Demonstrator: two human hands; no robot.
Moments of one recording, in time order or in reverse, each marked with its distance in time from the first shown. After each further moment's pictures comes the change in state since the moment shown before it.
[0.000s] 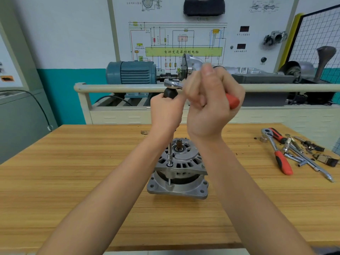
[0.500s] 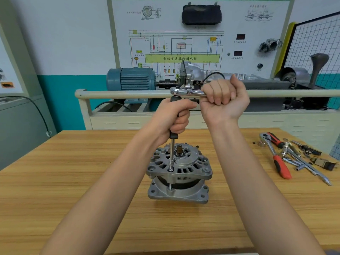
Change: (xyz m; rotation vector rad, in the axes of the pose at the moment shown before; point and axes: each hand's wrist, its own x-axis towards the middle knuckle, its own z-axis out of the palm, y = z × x) left_hand 0.007 0.010 -0.012 -0.084 -0.520 -0.170; right_hand 0.033 0.018 -0.055 0.877 0.442 0.619
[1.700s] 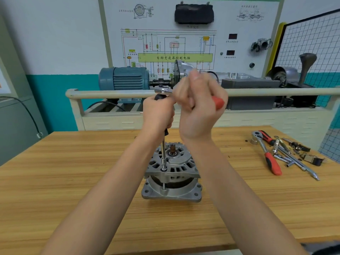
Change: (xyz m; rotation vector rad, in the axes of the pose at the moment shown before) left_hand 0.005 0.000 0.011 0.017 0.483 0.098; right_hand -0.038 0.046 0.022 -0.894 -0.361 -0.545
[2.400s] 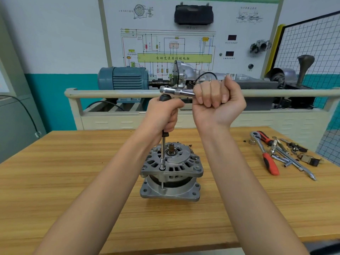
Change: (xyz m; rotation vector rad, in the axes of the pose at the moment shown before) left_hand -0.002 -0.004 -0.006 0.010 -0.279 -0.022; right_hand 0.021 -0.001 -0.044 0.658 0.262 0.416
